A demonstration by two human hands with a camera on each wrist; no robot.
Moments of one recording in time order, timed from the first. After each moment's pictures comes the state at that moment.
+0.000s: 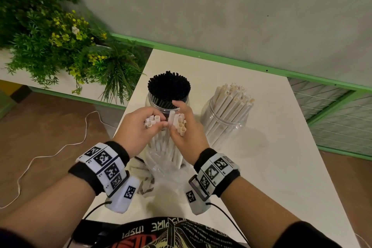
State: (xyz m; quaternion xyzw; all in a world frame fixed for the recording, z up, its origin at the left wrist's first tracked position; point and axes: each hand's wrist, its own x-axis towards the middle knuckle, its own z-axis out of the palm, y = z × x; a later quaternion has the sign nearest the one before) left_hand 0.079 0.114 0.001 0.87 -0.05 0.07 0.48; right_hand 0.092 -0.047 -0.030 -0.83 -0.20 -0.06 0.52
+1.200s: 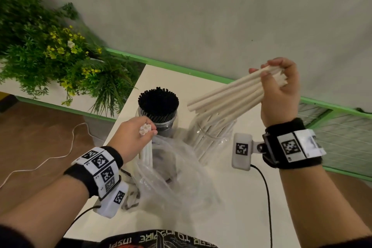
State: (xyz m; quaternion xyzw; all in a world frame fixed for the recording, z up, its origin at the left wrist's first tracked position) left_hand 0.096 0.110 -0.002 0.90 -0.03 0.04 0.43; right_hand 0.149 -0.181 0.116 -0.66 -0.11 -0.27 0.69
